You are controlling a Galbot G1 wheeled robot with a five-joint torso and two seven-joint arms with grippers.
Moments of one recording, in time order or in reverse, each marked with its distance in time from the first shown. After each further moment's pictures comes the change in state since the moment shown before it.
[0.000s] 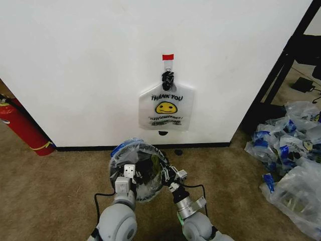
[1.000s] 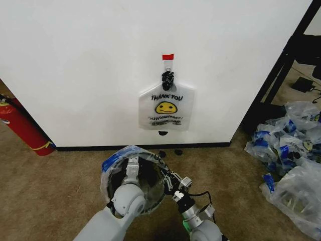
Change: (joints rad) left arm -0.189 0.055 0.069 0.184 -0.028 0.013 -0.065; right arm -0.069 -0.055 0.044 0.072 0.024 -0.001 -0.067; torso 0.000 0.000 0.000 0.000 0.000
